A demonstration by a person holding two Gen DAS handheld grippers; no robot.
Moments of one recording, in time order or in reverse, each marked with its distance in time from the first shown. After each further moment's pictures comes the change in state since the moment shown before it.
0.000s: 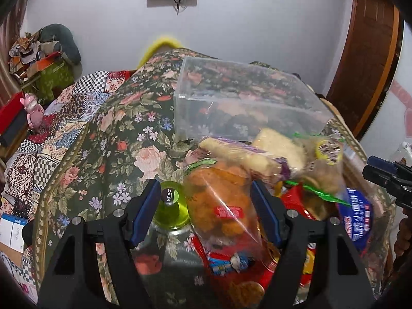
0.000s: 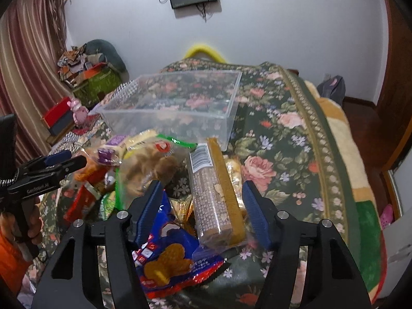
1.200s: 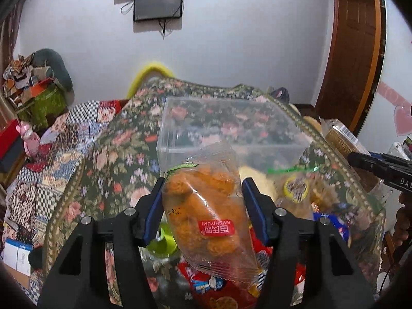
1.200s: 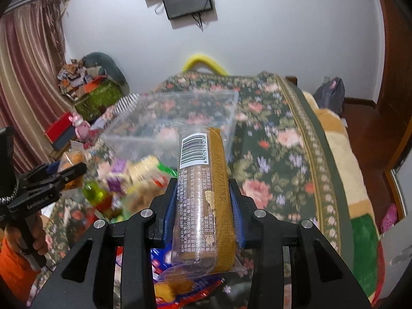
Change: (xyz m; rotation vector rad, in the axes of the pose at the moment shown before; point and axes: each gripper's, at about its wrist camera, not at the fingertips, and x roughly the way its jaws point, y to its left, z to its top) left arm -0.039 -0.022 0.040 0.071 -0.128 -0.038; right arm -0.024 -0.002 0.039 0.022 -0.094 0.007
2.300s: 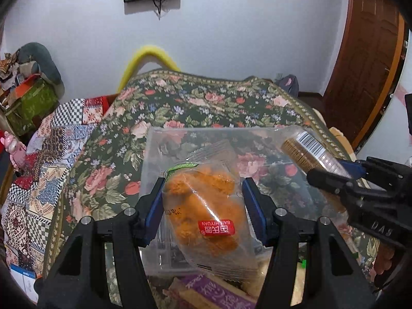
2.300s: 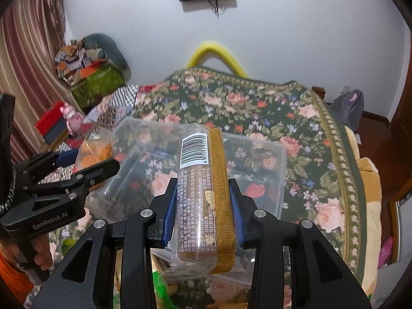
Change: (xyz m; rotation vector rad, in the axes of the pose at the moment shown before) left arm 0.139 0.014 0.093 -0.009 0.152 0.001; right arm 0.138 0.022 0.085 -0.095 0.146 0.005
